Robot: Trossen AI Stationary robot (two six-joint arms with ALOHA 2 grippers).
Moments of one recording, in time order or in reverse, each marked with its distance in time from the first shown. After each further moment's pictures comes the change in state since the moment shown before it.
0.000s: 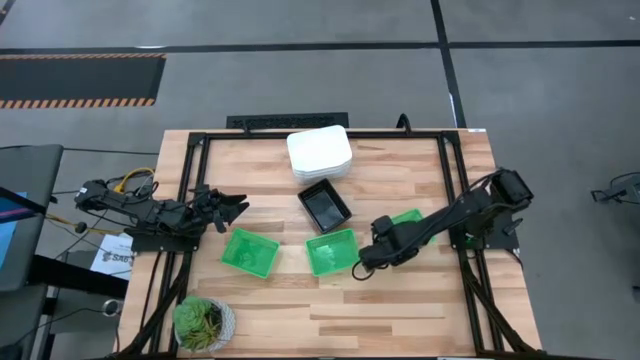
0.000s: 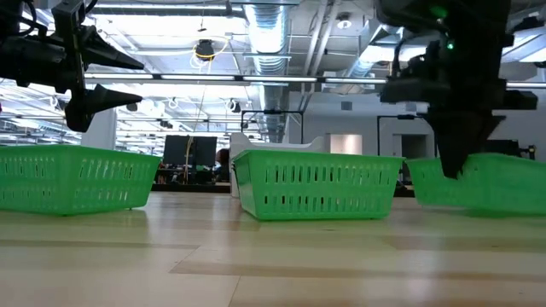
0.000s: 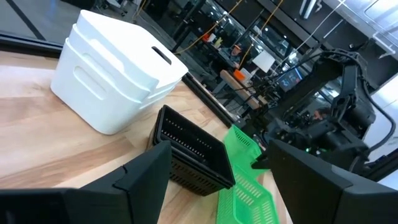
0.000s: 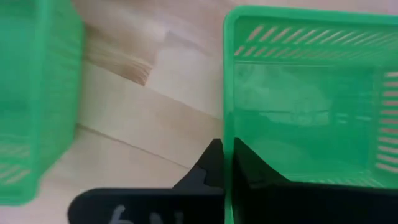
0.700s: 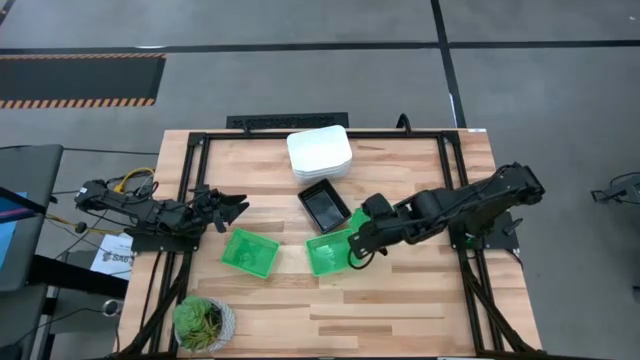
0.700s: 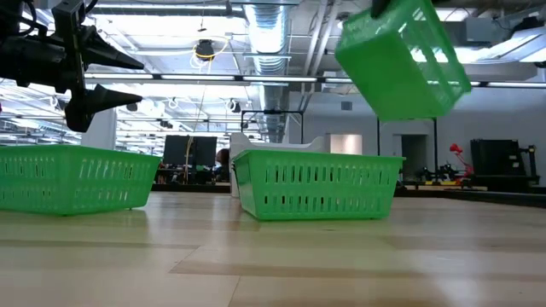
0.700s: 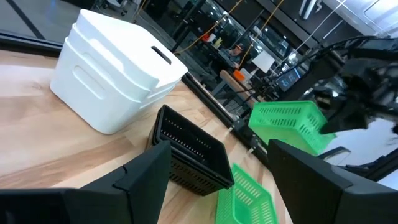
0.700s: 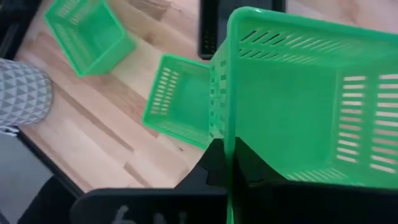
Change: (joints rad) left arm 0.000 0.000 0.000 0.000 0.000 -0.005; right arm -0.021 -0.104 0.520 -0.177 0.037 -0.203
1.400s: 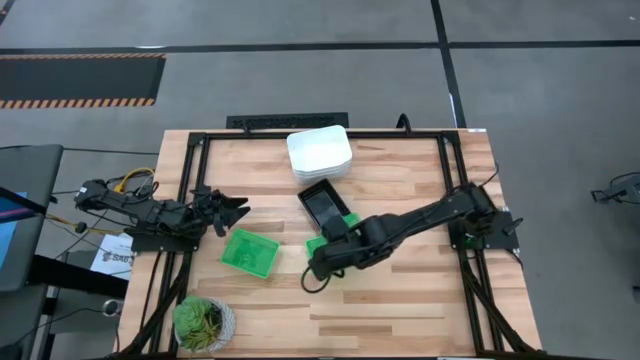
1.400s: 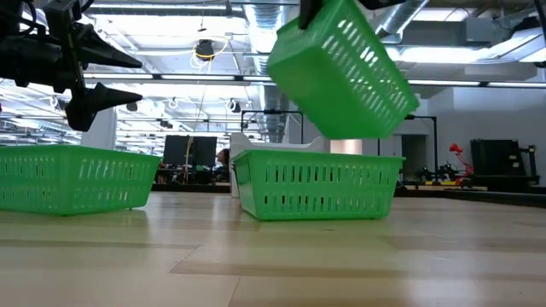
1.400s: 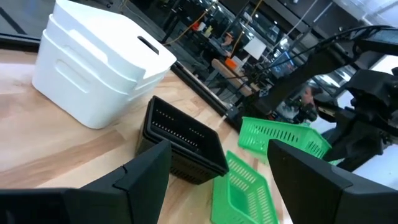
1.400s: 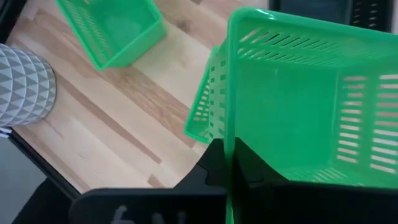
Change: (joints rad) left arm 0.000 0.006 0.000 0.001 0.063 0.043; right arm 0.013 0.393 0.373 -0.036 -0.027 -0.018
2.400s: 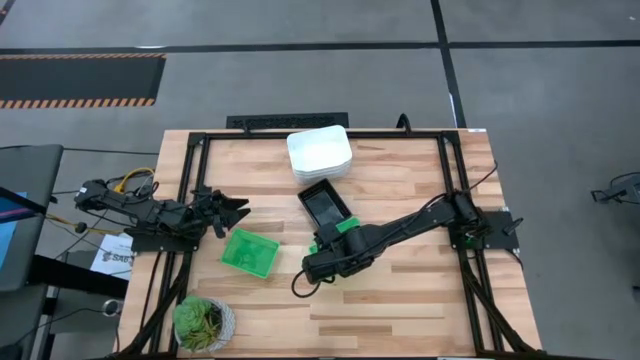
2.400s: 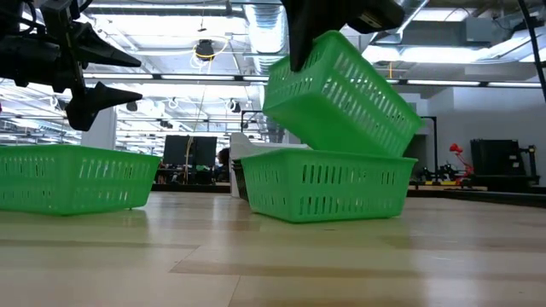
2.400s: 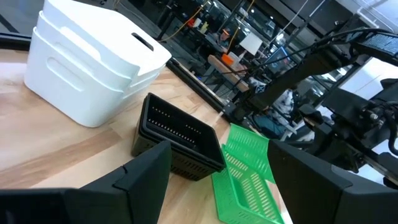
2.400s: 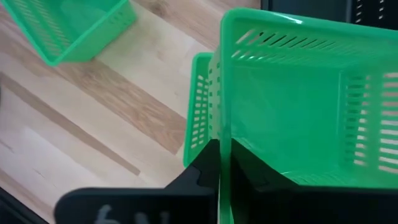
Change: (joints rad) left arm 0.000 0.000 0.000 0.000 0.025 0.014; right arm -0.003 0.130 0.055 -0.054 0.006 0.041
